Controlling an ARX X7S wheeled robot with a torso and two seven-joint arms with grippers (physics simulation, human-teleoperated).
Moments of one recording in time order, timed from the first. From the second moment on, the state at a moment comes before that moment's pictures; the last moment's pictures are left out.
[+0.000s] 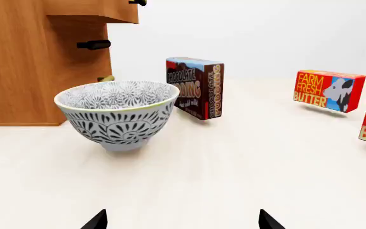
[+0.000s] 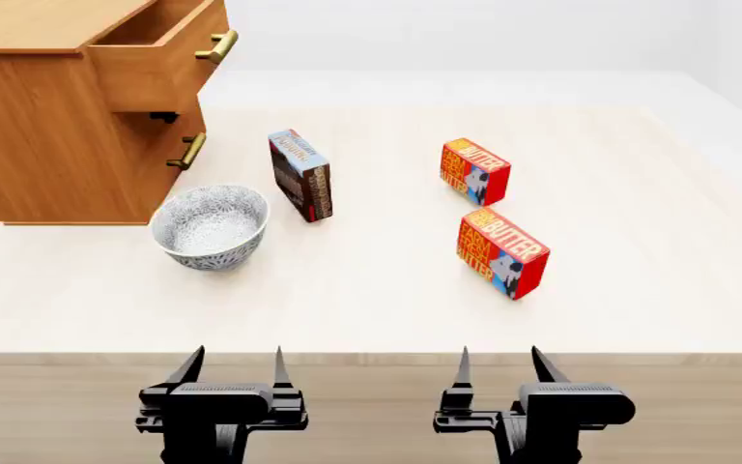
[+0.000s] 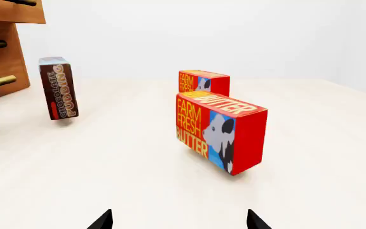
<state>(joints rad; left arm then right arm) 0.00 0.00 0.00 0.00 0.00 0.00 0.00 0.00 0.00 0.00 0.00 0.00 0.00 0.00</state>
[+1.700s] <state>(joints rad) -1.25 -0.27 0.13 -0.06 -0.18 -0.98 0.09 1.27 0.30 -0.14 0.20 0.10 0.80 0.00</state>
